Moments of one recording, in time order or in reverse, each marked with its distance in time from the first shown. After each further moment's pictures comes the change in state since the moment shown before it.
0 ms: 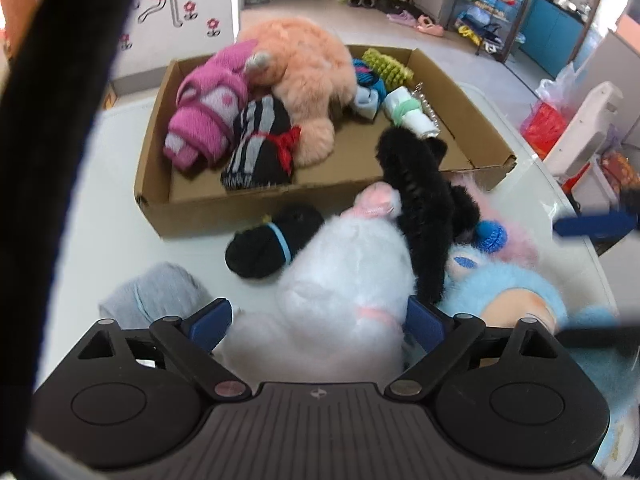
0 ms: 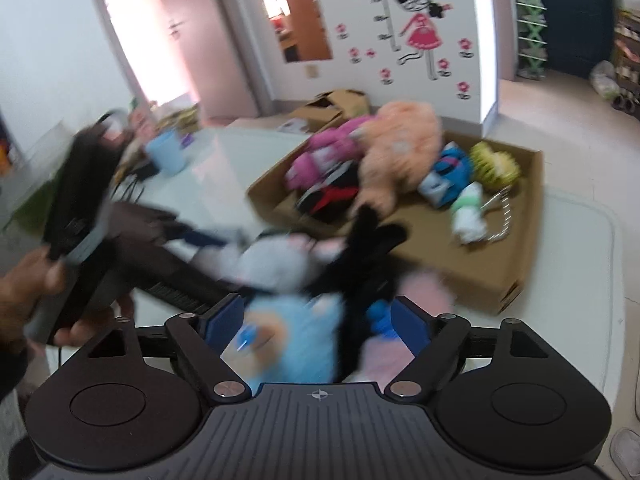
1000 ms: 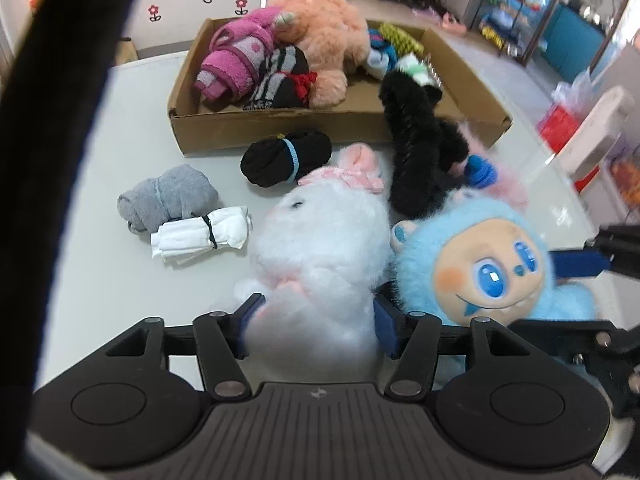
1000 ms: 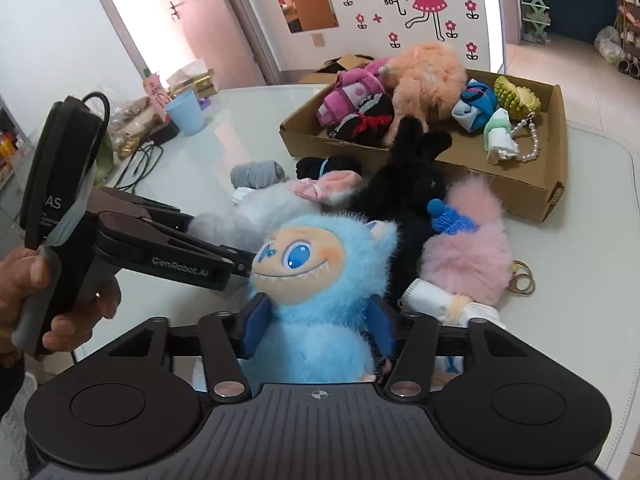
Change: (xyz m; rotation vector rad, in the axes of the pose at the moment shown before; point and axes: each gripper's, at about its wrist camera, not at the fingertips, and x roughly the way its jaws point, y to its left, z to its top) left arm -0.018 -0.013 -0.049 -0.065 0.029 0.064; right arm 0.004 0.026 -0.041 0.075 0.055 0.032
